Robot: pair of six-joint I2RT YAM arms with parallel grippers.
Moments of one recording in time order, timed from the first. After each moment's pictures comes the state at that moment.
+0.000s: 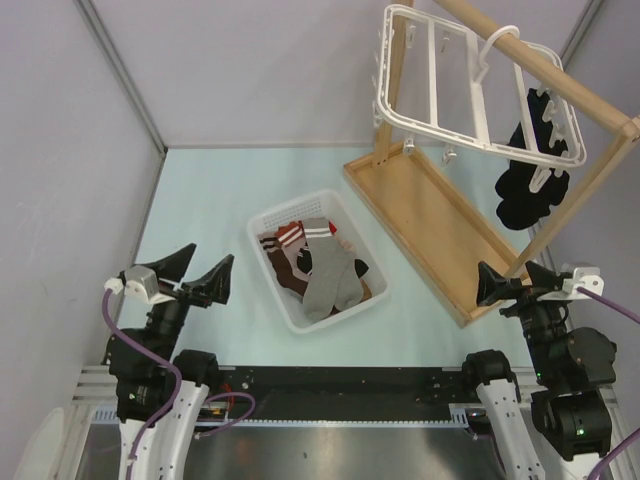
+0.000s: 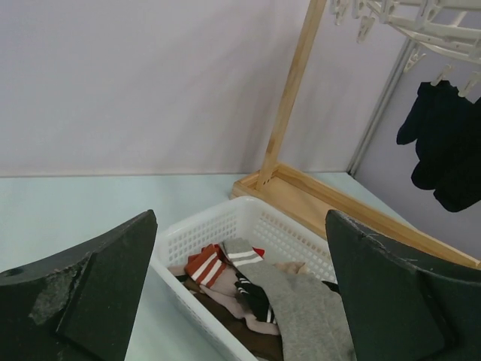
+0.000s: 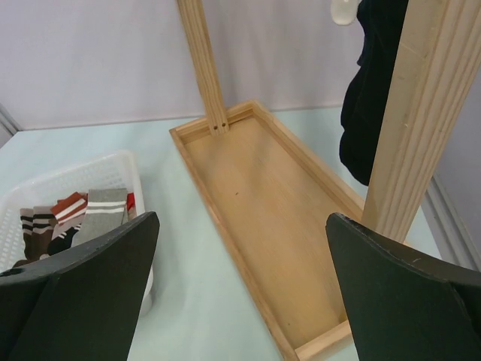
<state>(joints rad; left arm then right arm) -0.13 0.01 0.54 -0.20 0.19 -0.31 0.11 0.14 0.91 -0.69 0.03 0.14</state>
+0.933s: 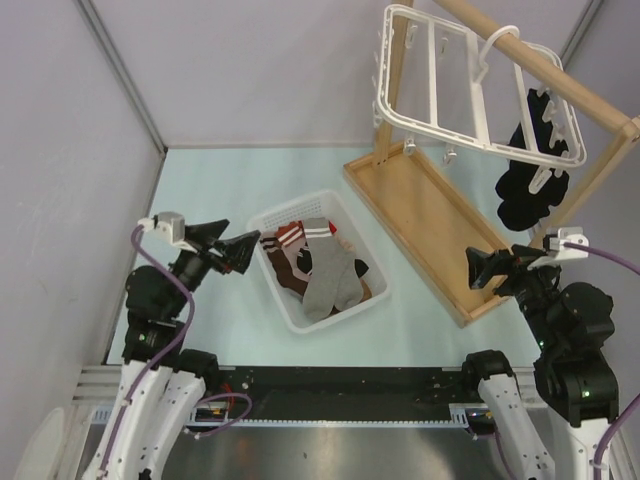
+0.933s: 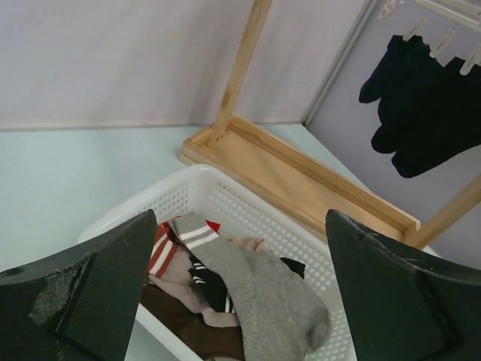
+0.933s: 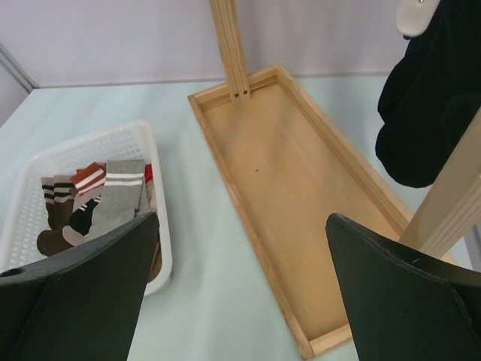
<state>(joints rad) -0.18 0.38 0.58 -0.02 0.32 -0.40 0.11 0.35 1.01 -0.72 -0.06 0.15</state>
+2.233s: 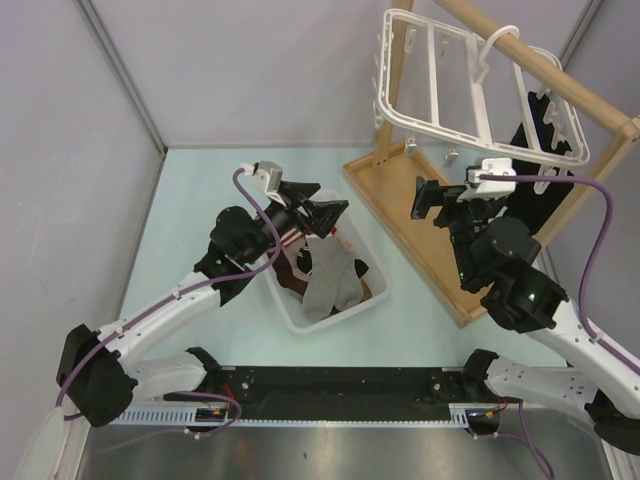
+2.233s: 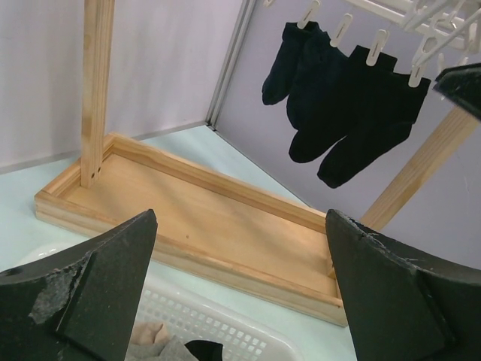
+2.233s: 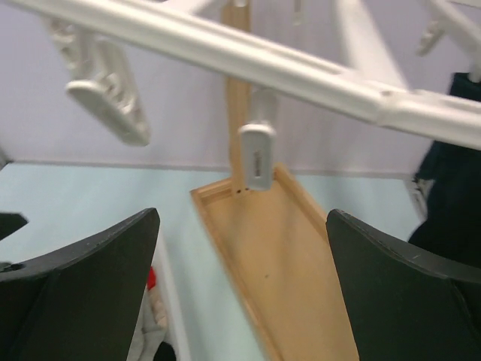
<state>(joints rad) -0.69 1.12 0.82 0.51 0.13 -0.39 0.91 0.85 1.14 -0.11 0.81 -0.08</state>
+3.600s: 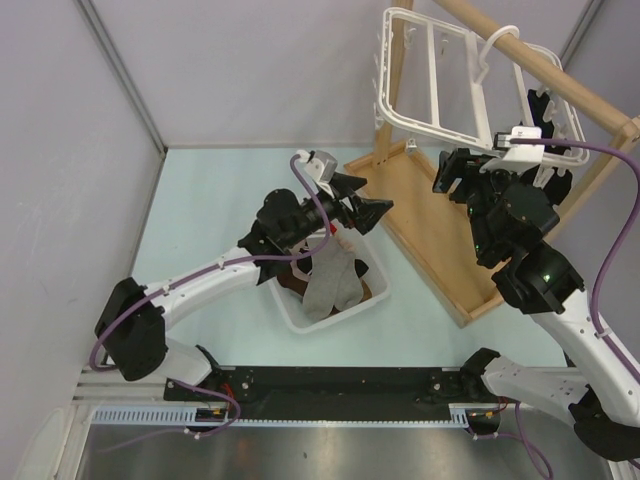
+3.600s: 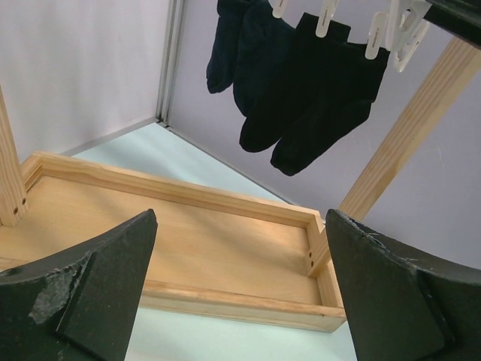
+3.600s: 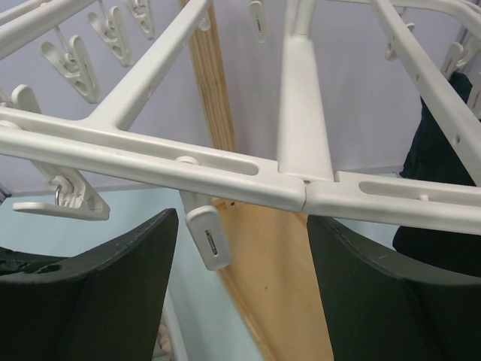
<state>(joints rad) -0.81 1.43 1.04 0.59 0.19 -0.34 0.69 0.93 1.32 -0.26 0.68 0.05</state>
